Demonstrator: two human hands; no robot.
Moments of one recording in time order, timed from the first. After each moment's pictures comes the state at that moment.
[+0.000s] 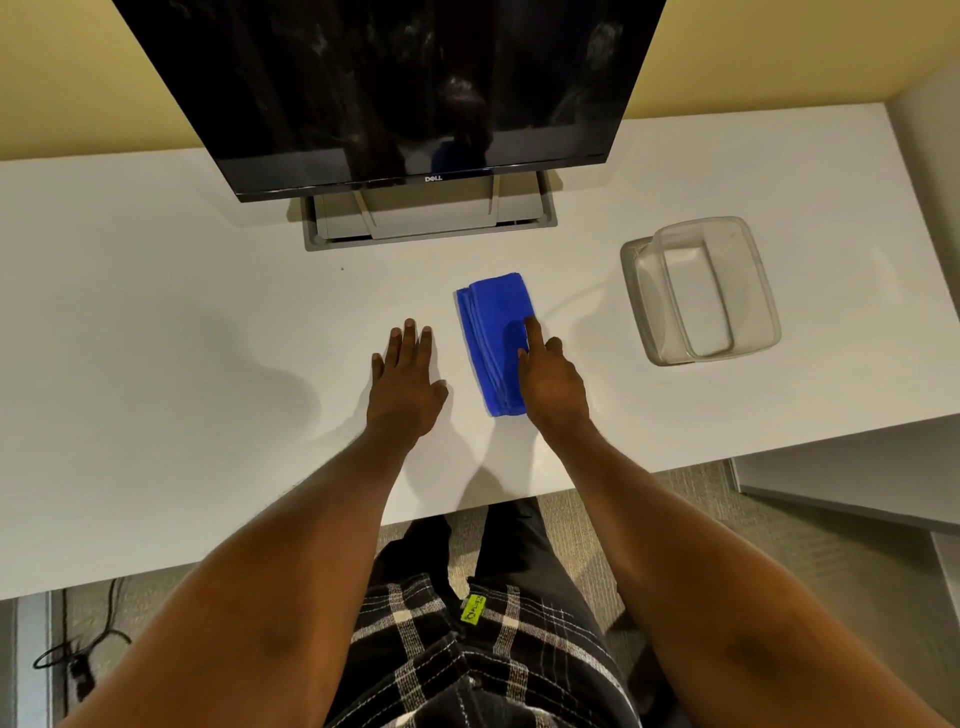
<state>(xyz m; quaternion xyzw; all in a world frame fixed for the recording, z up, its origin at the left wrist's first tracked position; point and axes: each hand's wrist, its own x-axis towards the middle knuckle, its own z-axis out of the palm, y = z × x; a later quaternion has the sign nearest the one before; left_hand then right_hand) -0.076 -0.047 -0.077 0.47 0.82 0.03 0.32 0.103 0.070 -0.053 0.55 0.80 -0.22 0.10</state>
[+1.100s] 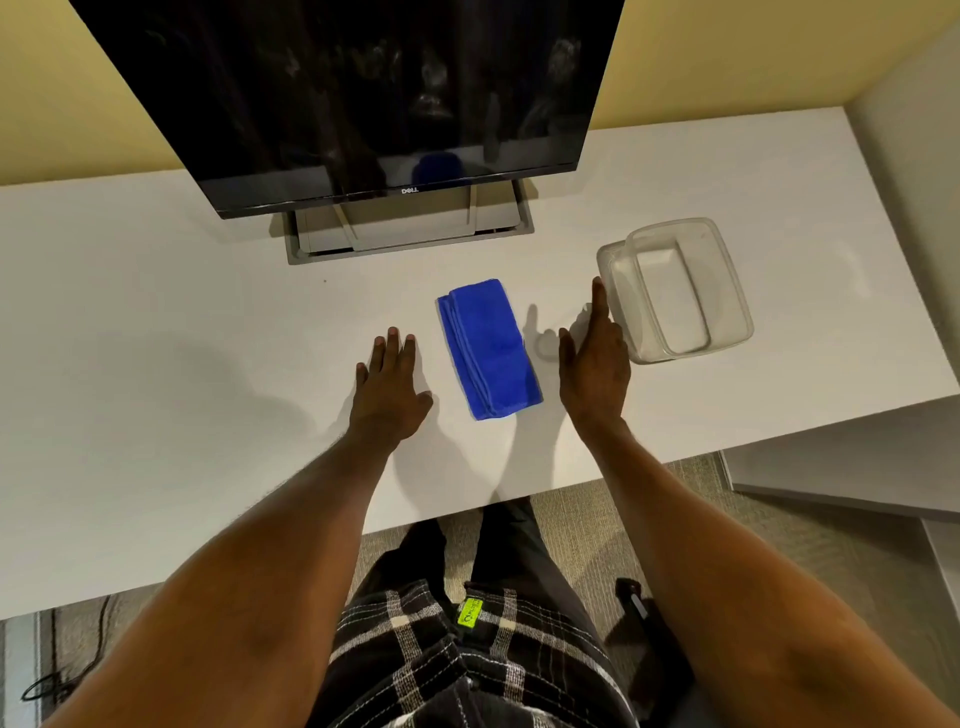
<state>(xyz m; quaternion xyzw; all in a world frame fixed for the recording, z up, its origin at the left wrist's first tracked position) -0.079 -0.043 -0.076 0.48 0.81 -0.01 0.33 0.152 0.095 -0.016 0.61 0.74 -0.21 -0.20</state>
